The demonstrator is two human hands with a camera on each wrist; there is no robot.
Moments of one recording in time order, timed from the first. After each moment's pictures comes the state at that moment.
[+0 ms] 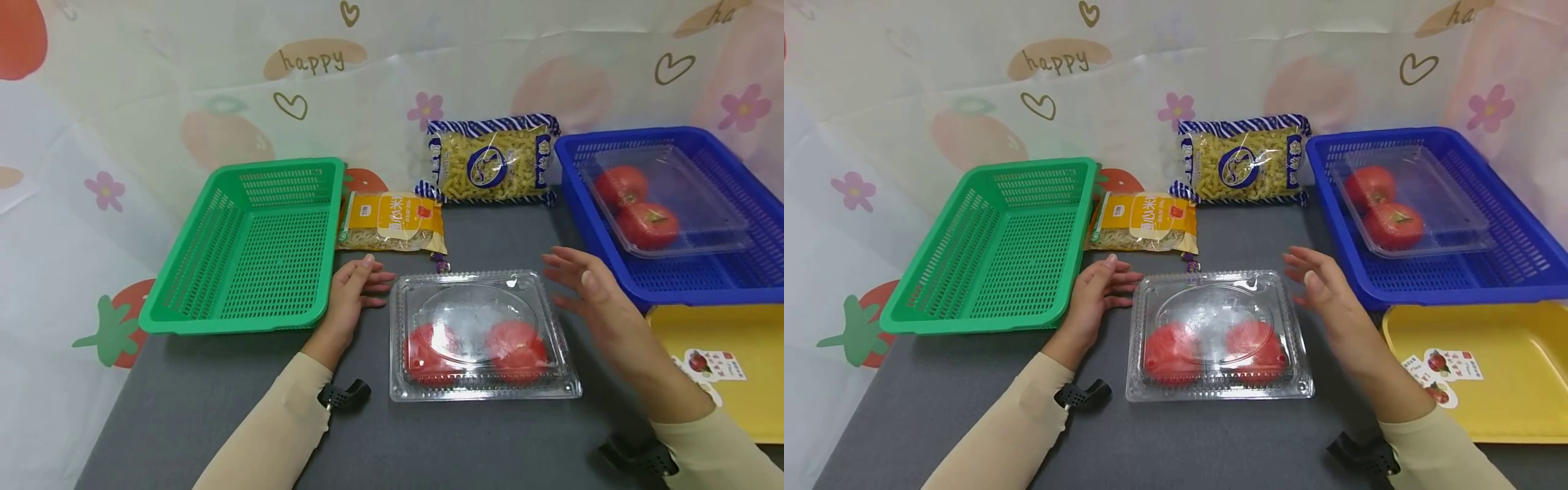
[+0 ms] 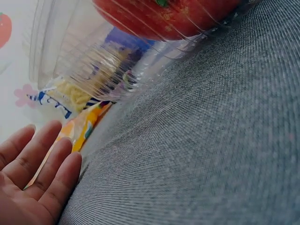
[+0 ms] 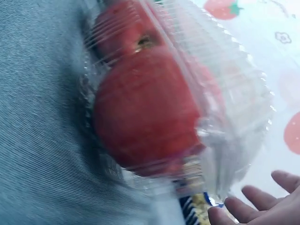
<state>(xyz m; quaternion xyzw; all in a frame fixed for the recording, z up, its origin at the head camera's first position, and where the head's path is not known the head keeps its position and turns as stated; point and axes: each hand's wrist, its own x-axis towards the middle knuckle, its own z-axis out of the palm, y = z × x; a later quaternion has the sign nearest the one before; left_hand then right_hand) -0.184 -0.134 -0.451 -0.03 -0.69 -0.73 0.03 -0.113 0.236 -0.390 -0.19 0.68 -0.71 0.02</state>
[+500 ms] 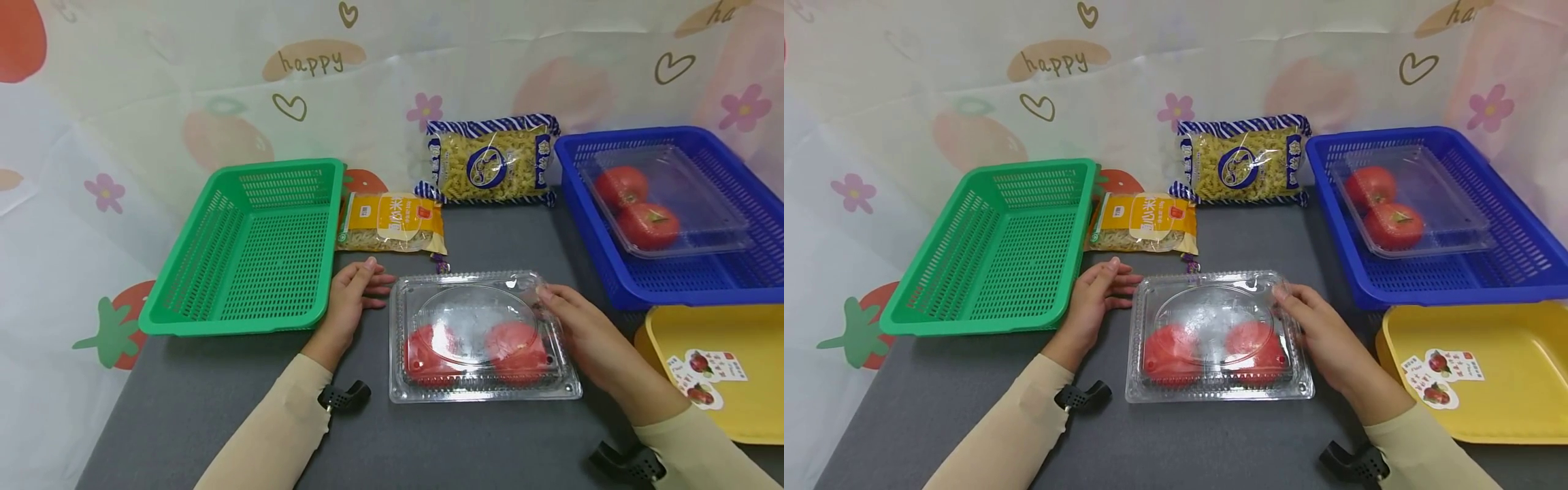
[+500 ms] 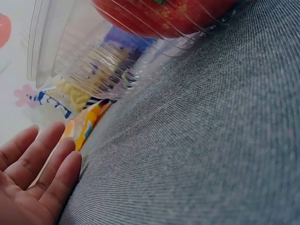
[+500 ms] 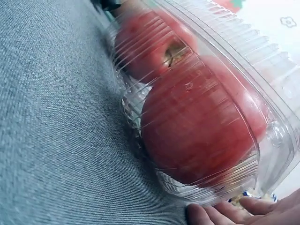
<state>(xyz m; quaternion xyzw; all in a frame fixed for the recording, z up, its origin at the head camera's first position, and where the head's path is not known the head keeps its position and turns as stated) -0.183 -0.134 -0.450 -0.02 -0.69 -0.72 0.03 -0.118 0.231 -0.419 -0.02 0.71 -0.69 0.16</state>
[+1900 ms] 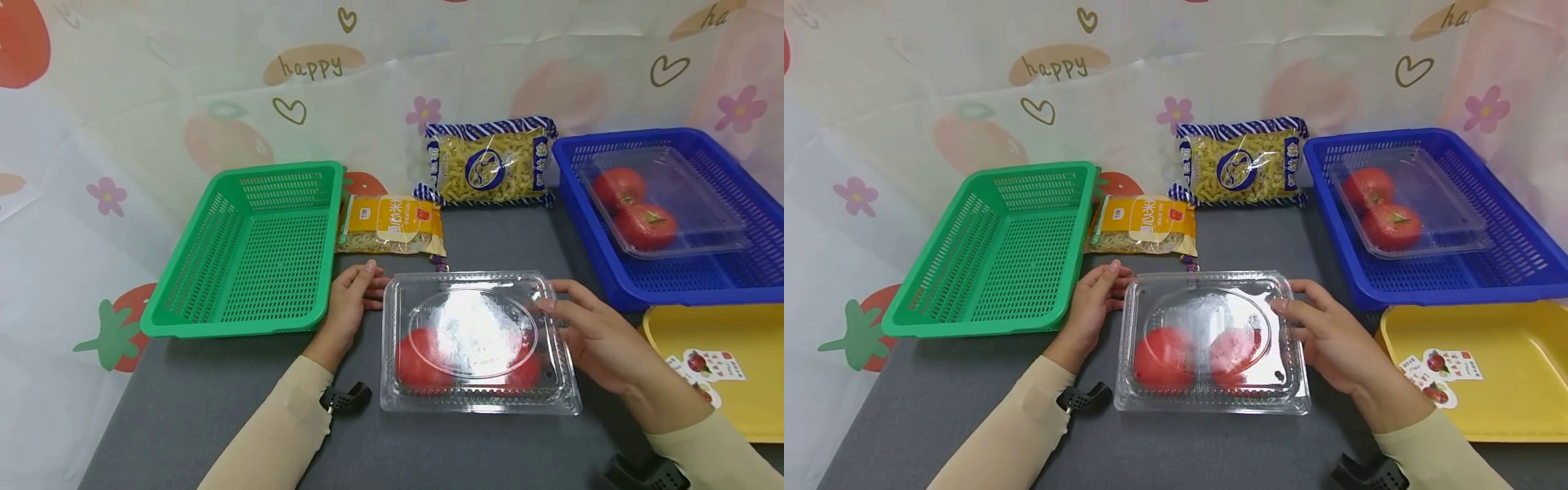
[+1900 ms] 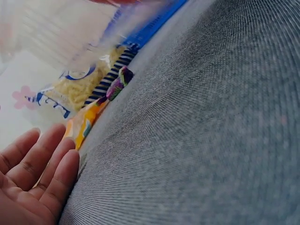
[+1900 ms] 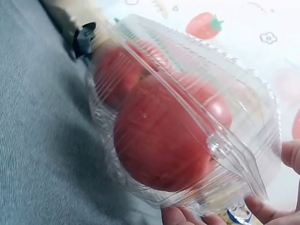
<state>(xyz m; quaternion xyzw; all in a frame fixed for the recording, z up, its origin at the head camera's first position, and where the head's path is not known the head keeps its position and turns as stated) -0.182 -0.132 -0.450 0.00 -0.69 -0.72 0.03 -0.110 0.238 -0.402 -0.06 0.58 -0.78 0.20</state>
